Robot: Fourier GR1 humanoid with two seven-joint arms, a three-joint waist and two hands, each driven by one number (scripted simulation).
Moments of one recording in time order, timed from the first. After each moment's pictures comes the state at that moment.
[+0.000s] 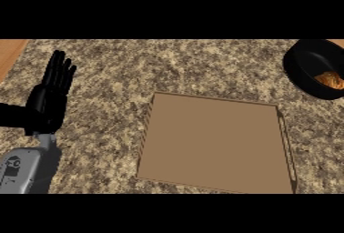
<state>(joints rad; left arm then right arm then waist) -0.28 0.25 0.05 -1.51 0.19 0.14 0.02 -0.91 -0.62 -0.61 -0.46 0.72 -0.59 0.15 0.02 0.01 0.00</state>
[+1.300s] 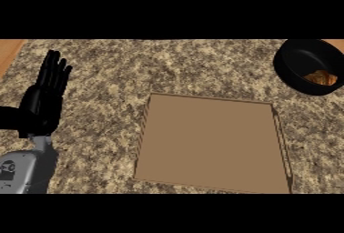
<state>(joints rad) -0.27 0.23 0.08 -1.56 0.16 0.13 0.06 -0.33 -0.67 -0.91 -0.99 0.16 -0.41 -0.08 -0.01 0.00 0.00</state>
